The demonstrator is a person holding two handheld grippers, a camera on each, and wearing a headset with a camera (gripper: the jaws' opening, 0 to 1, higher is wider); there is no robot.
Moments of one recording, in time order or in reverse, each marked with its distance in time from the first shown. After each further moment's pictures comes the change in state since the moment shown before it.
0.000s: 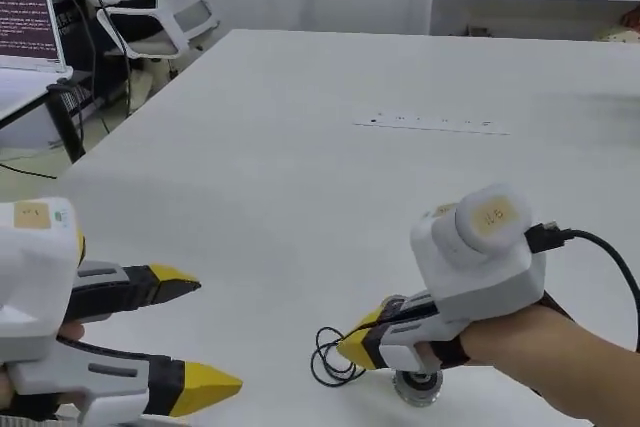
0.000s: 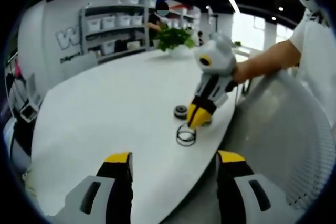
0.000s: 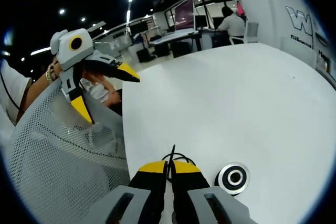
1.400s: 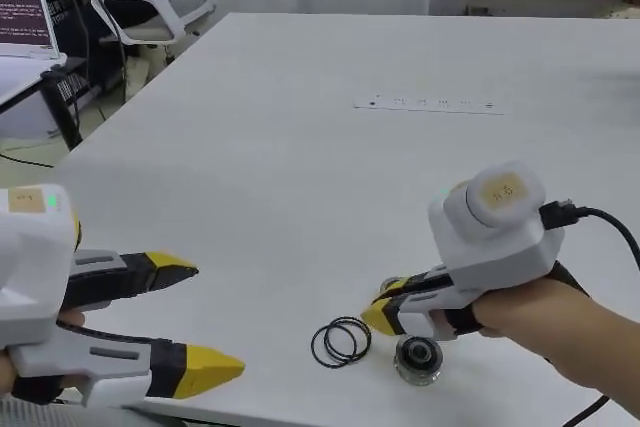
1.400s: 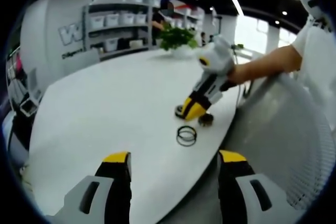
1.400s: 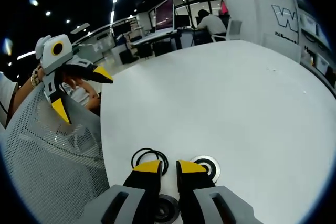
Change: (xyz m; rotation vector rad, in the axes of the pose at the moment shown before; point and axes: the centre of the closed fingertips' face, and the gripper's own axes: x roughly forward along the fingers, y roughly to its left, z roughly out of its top) left arm 0.003 0.000 -0.001 -0.036 0.001 0.002; right arm -0.018 -0.041 -0.005 0.046 -0.018 -0.143
